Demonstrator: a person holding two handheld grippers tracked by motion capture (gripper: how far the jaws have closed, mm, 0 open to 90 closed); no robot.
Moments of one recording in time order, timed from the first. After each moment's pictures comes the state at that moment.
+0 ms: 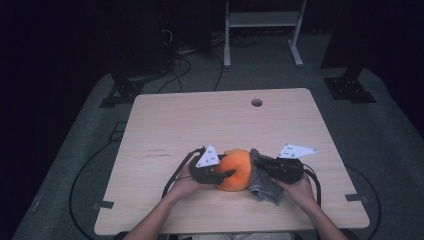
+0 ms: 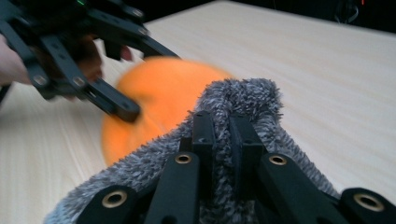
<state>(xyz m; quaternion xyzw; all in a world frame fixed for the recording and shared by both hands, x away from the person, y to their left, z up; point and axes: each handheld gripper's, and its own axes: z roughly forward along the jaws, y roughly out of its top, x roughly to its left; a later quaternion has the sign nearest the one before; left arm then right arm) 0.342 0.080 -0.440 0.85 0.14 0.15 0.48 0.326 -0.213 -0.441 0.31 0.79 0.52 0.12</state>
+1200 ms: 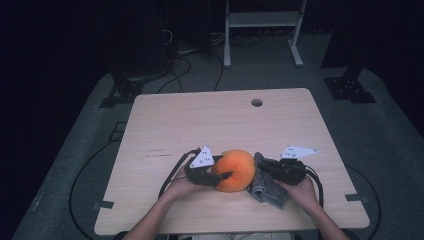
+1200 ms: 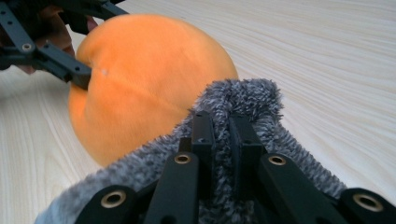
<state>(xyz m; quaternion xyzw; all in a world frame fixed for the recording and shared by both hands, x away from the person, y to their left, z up) 0.341 0.090 -0.443 0.85 0.14 0.13 0.49 0.327 -0.223 -0.450 0.34 0.79 0.49 0.11</state>
